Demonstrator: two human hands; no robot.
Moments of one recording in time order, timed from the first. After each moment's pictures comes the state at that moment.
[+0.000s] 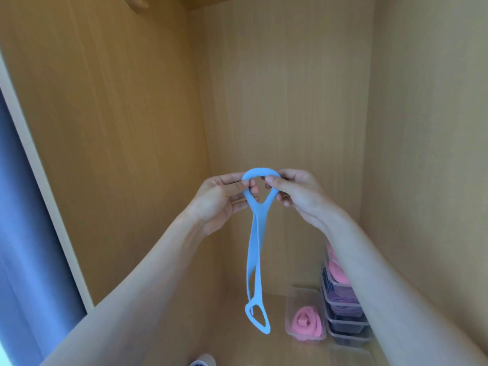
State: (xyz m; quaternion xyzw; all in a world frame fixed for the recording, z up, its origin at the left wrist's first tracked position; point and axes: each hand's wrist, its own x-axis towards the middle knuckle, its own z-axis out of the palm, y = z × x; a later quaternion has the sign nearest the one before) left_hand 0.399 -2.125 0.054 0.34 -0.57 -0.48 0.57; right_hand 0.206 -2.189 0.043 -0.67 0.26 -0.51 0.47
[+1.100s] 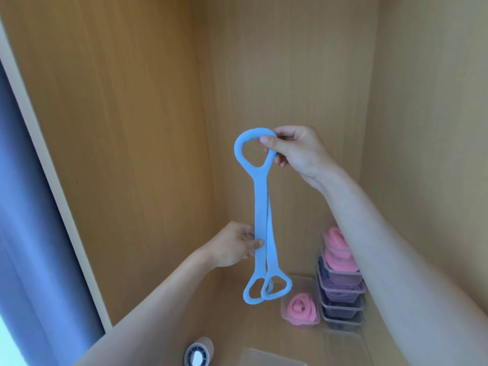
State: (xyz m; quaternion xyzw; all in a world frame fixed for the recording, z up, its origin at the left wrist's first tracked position) left_hand 0.384 -2.110 -0.033 0.57 -0.70 -0.30 0.31; right_hand 0.207 -2.177 0.098 -0.72 0.24 -0.54 0.37
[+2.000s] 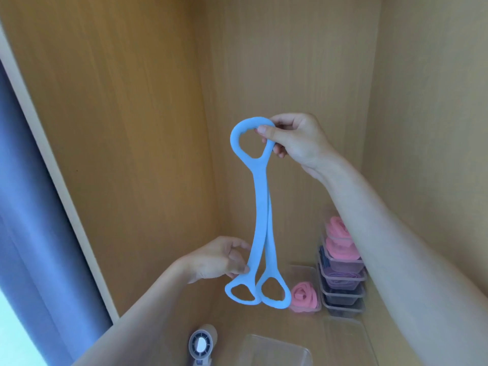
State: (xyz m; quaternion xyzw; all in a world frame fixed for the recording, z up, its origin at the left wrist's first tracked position) left_hand 0.411 -2.095 -0.069 0.59 -0.68 -0.37 0.23; right_hand 0.198 -2.166 0.099 -0.72 0.22 -0.54 0.37
